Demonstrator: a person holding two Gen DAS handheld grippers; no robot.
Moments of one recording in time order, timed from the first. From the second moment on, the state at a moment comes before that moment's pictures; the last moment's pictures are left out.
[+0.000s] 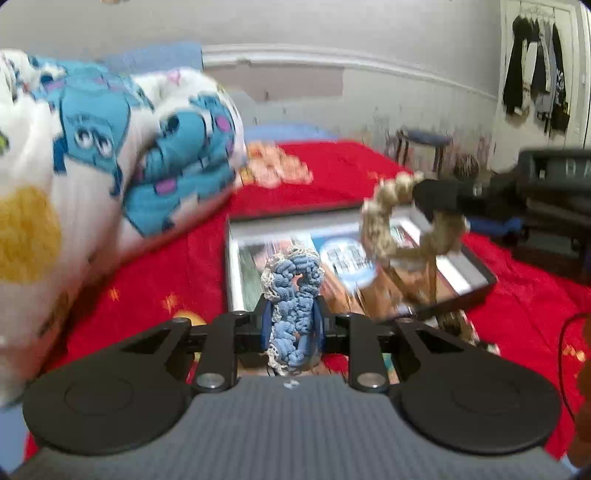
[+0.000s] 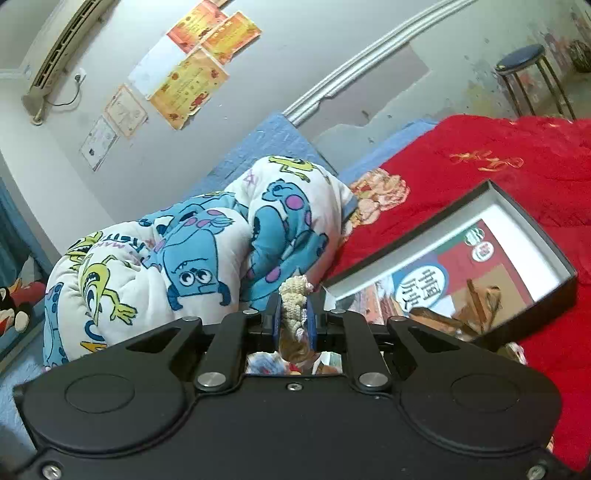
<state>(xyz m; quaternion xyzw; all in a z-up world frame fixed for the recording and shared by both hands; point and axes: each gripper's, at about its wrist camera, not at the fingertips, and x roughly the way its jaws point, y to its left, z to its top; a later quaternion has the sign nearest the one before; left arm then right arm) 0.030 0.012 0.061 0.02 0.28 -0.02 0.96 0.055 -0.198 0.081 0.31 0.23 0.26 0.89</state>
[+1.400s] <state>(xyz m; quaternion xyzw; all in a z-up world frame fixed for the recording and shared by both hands) 0.150 0.047 0.006 -0.05 0.33 -0.03 0.94 0.167 -0.138 0.013 0.22 0.29 0.18 0.91</state>
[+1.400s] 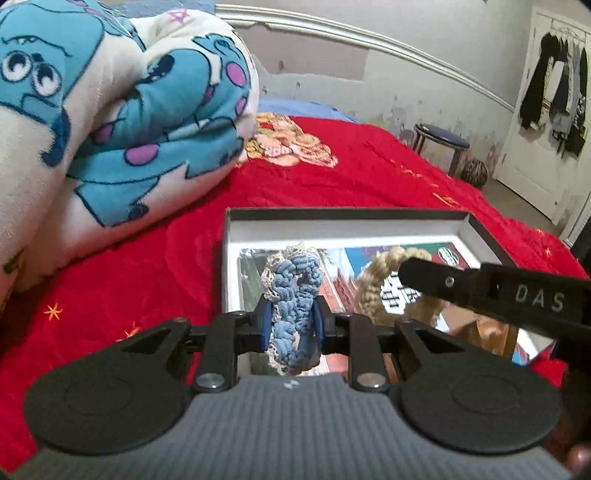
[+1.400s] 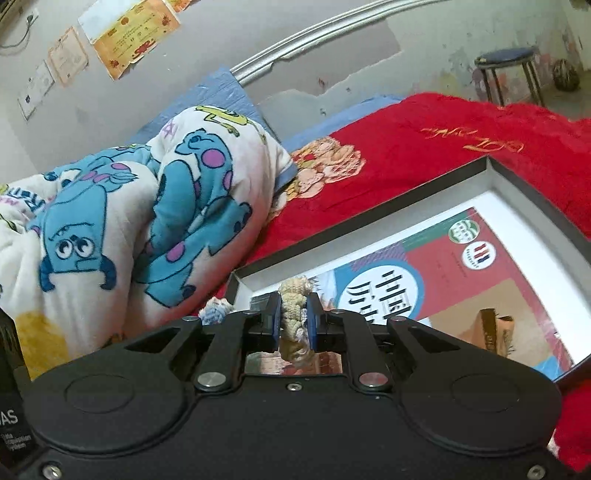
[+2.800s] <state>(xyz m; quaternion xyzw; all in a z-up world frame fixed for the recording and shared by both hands) 0.151 0.036 -0.007 -0.02 0.36 -0.04 0.93 0.170 -0.130 -0.003 0.24 0.35 0.17 0.89</state>
